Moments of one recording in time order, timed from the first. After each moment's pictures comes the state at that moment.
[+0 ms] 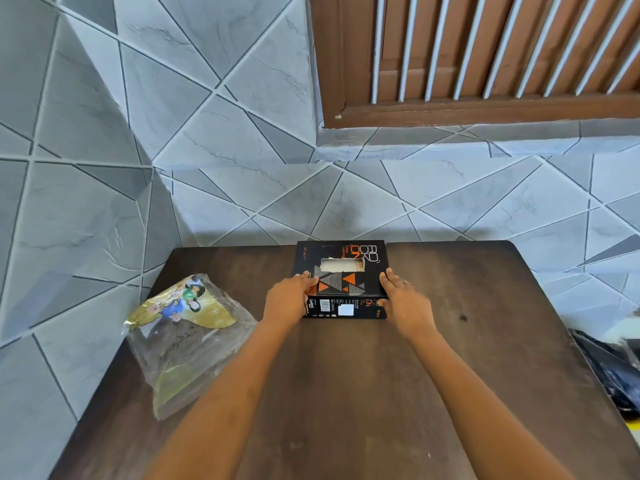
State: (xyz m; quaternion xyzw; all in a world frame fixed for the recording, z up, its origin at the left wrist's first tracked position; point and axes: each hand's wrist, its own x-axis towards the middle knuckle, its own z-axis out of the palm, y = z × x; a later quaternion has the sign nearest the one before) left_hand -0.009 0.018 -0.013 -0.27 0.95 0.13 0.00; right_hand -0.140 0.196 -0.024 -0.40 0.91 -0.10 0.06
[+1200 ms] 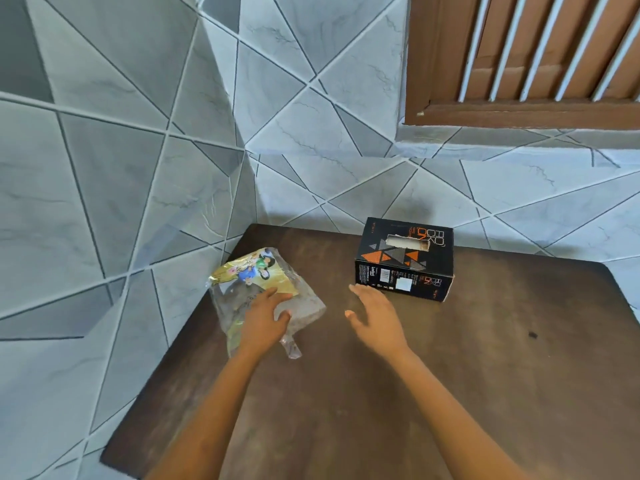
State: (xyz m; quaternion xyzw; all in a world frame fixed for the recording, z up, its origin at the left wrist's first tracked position) left_hand 0.150 0.015 -0.007 -0.45 0.84 0.28 -0.12; right_hand -0.023 0.139 -0.034 -0.50 0.79 -0.33 0.14
